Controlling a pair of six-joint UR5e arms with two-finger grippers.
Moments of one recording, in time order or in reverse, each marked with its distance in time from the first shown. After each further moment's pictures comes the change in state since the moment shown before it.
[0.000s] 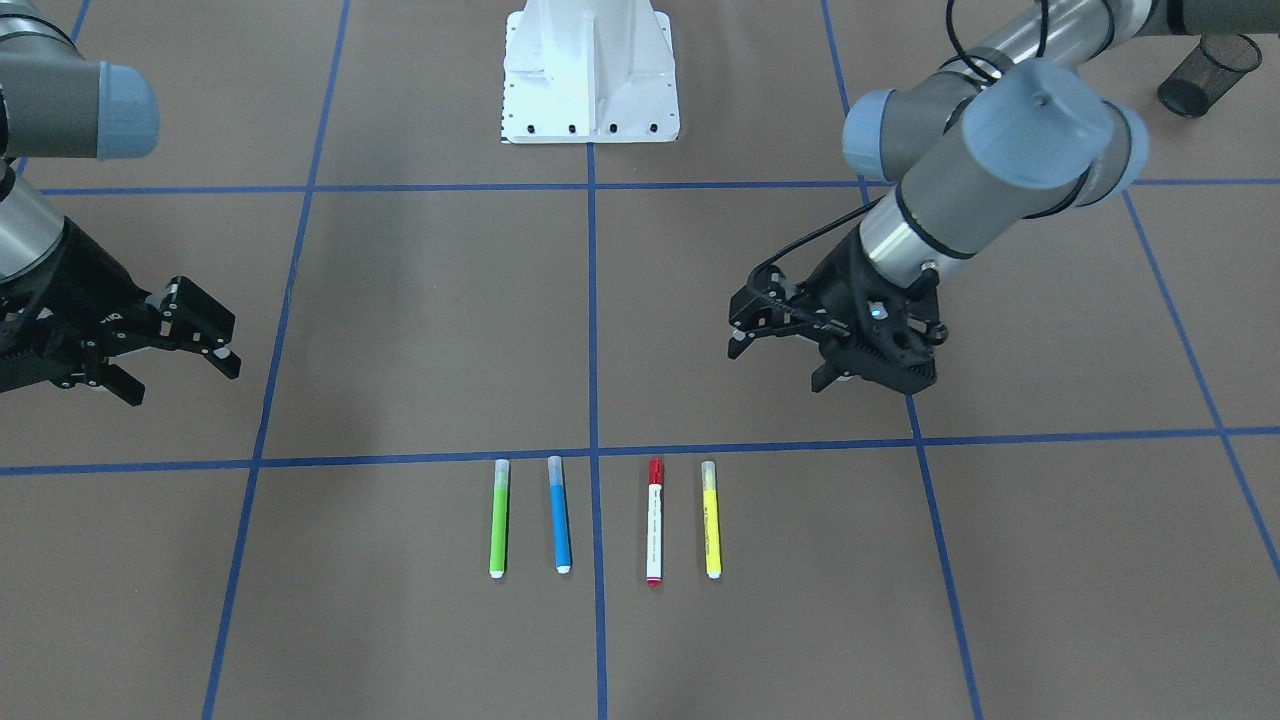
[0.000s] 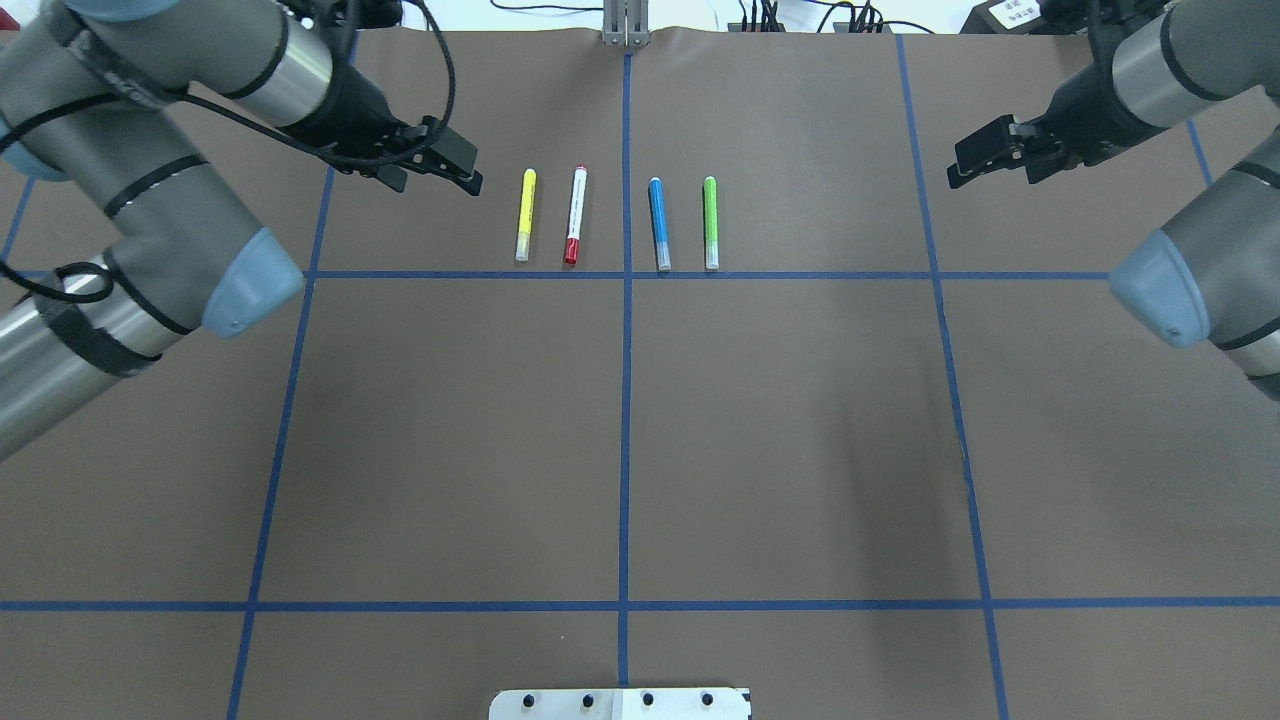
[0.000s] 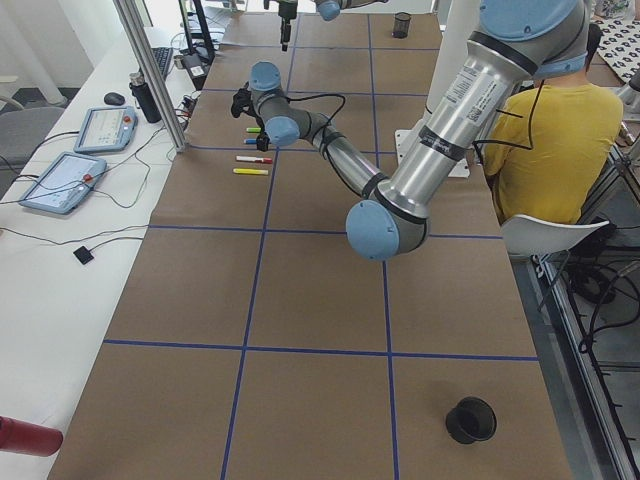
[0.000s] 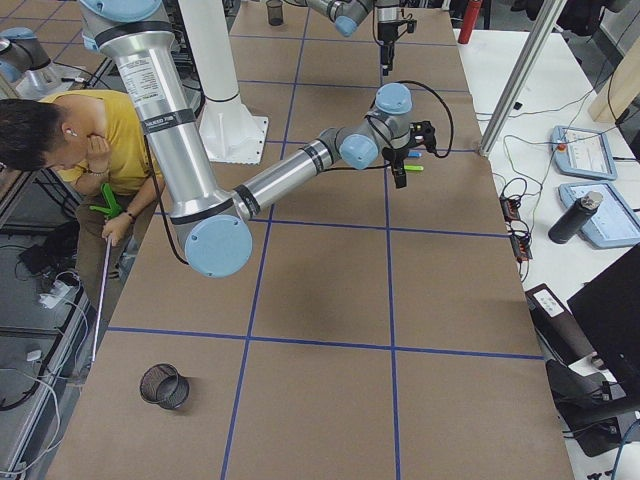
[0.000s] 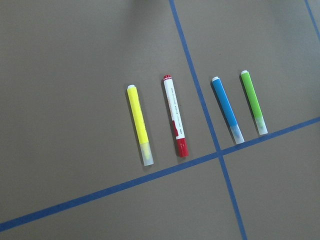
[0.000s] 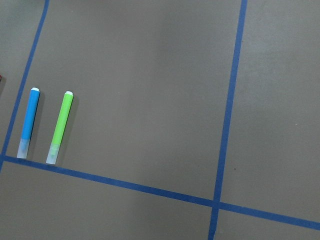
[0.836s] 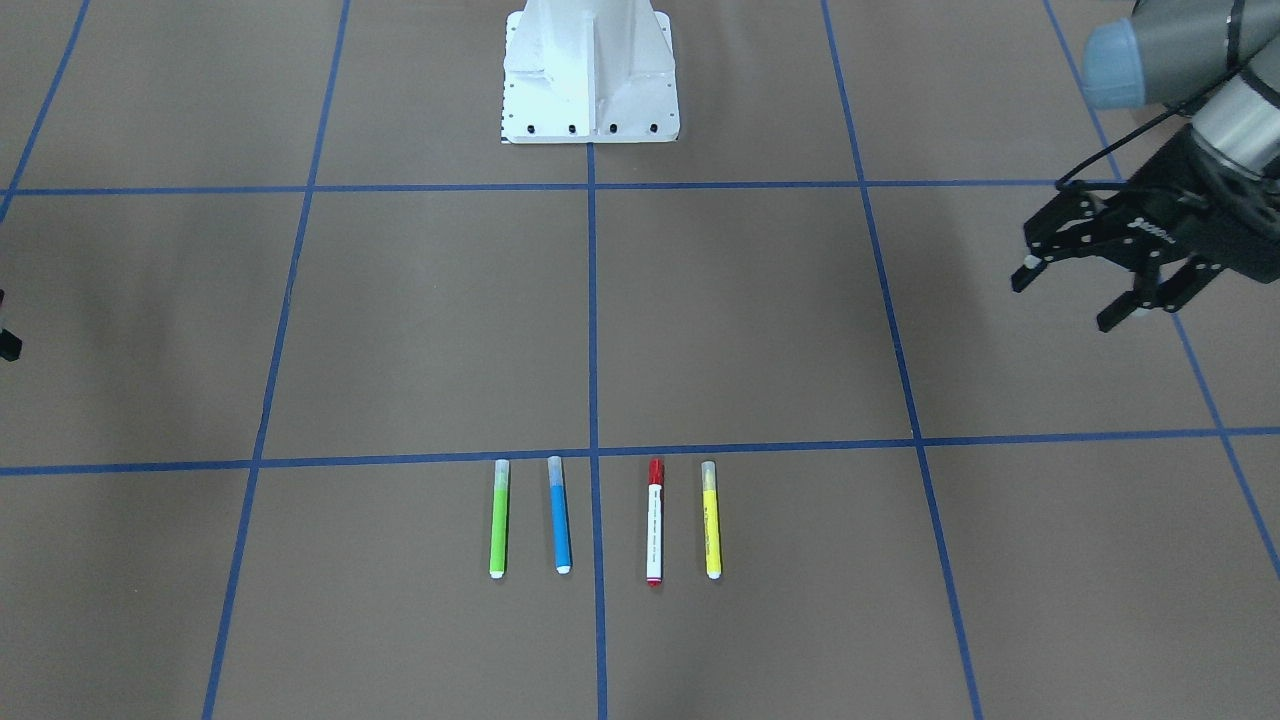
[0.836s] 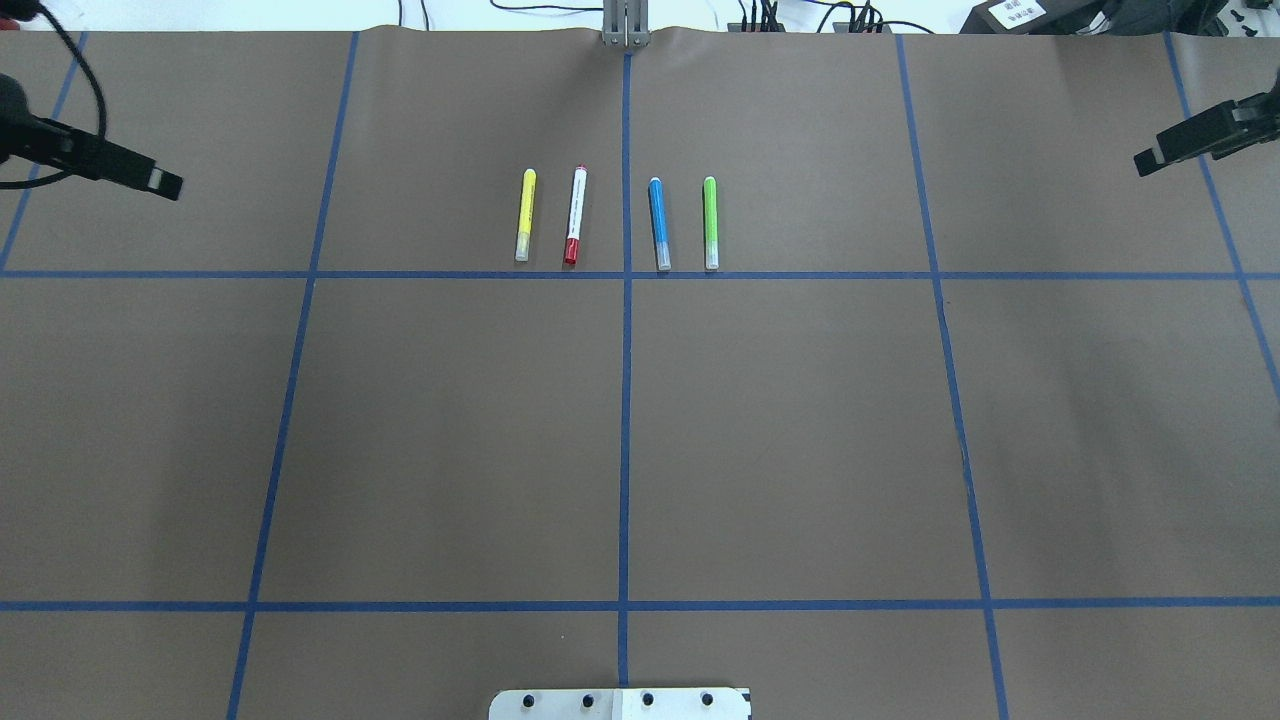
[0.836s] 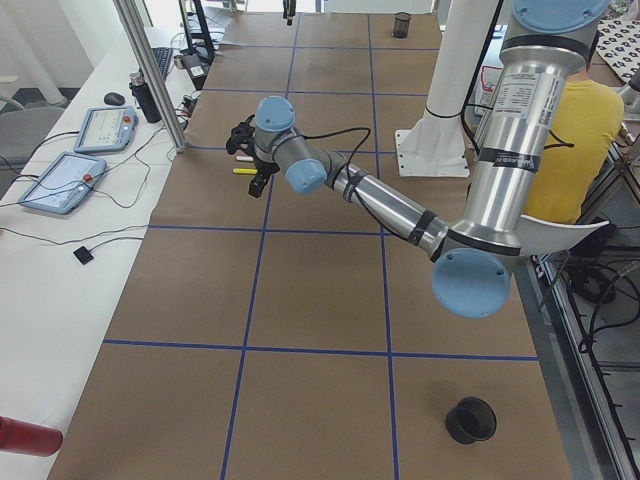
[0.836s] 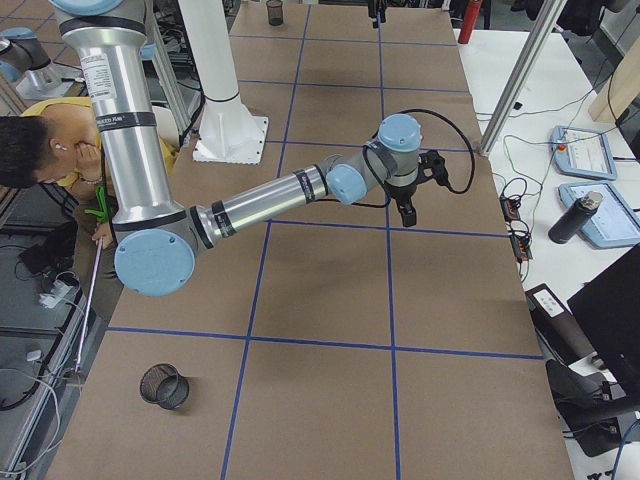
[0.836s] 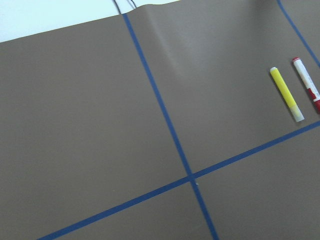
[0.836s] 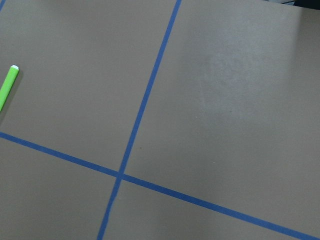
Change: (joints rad) left arm -0.224 0.439 -0.352 0.000 -0.094 0.277; right arm 0.219 -0.144 0.007 -0.012 0.151 -0.310
